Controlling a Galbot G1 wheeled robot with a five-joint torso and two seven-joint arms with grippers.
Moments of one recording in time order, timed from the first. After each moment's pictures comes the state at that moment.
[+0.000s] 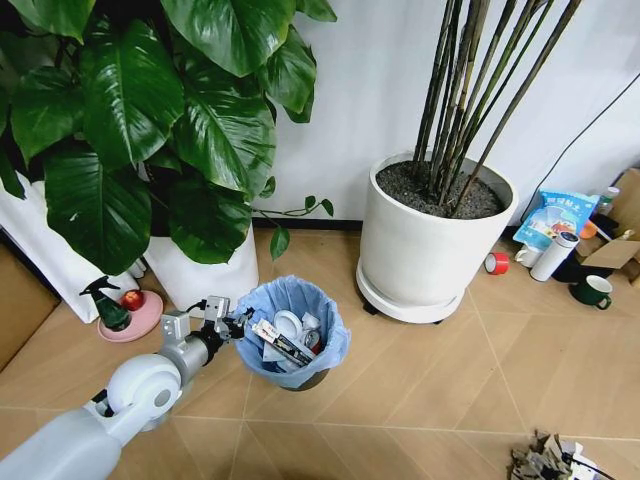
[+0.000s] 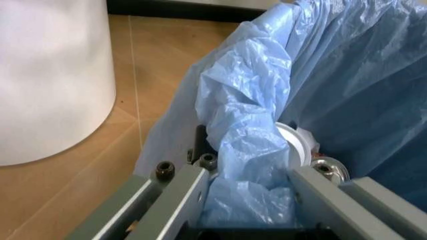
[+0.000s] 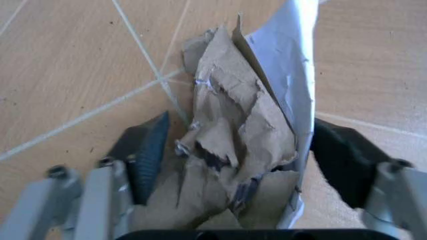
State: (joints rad) left arm 1.10 -0.67 -0.09 -1.97 -1.07 0.31 -0.20; right arm -1.65 0.97 0.53 1.29 1.00 0.07 0.25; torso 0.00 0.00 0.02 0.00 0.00
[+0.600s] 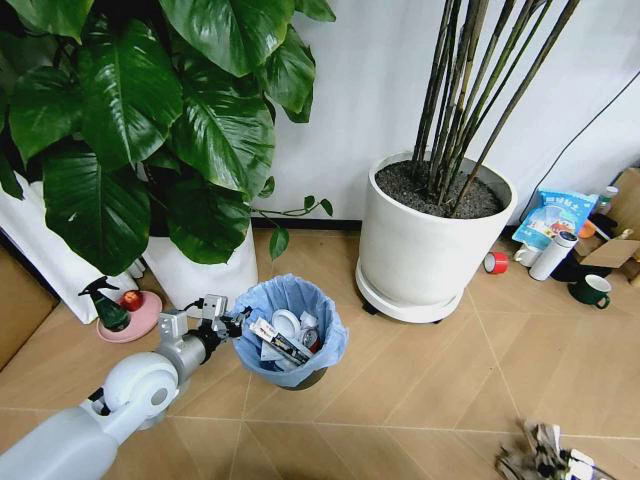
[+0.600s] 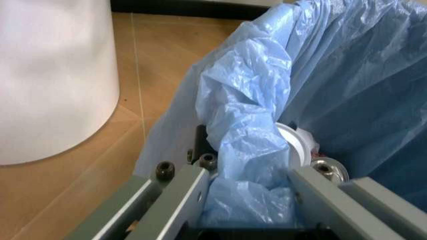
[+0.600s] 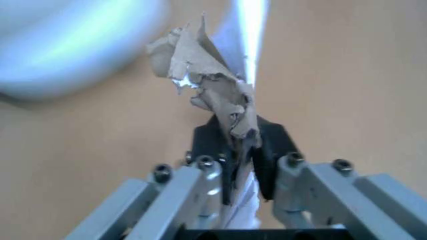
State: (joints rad) left arm 1.07 -0.65 -0.08 -1.95 -1.09 0.31 -0.21; right arm -1.70 0.94 0.60 1.53 1.02 0.19 0.05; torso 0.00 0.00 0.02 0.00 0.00
